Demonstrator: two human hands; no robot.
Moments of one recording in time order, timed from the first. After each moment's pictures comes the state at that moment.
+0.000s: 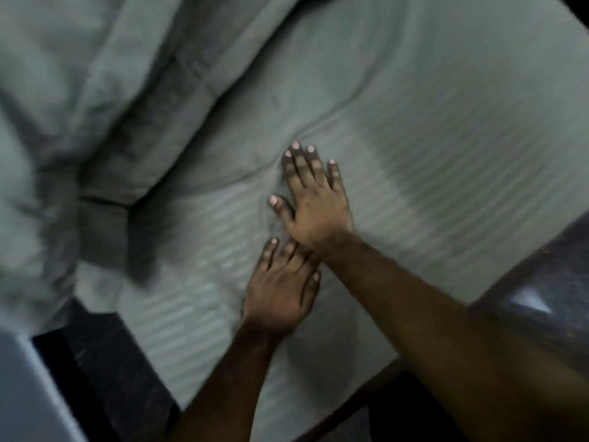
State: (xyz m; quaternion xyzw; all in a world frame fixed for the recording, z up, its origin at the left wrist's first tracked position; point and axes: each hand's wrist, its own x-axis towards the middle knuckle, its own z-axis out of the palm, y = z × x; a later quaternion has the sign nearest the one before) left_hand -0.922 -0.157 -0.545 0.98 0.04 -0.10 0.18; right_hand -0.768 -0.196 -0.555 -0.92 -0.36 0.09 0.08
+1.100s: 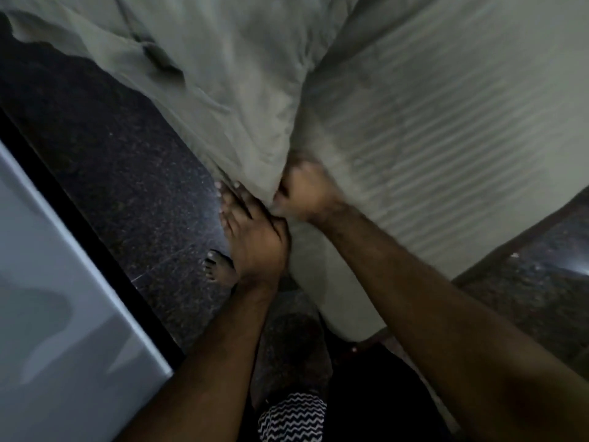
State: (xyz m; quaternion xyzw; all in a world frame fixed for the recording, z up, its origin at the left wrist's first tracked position) left_hand -1.100 -0.014 -0.542 0.89 0.43 -0.11 0.13; right_hand -0.958 -0.060 -0.503 -0.85 -0.41 0.24 0.23
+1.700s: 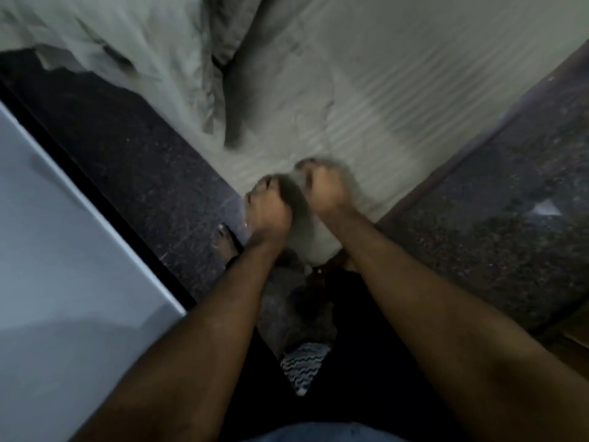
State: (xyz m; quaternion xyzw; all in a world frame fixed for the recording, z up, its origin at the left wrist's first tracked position) left_hand -1.099 -0.106 -0.456 0.90 0.33 -0.21 0.21; right_hand -1.022 -0.209 -0.464 -0.93 -0.19 0.18 0.25
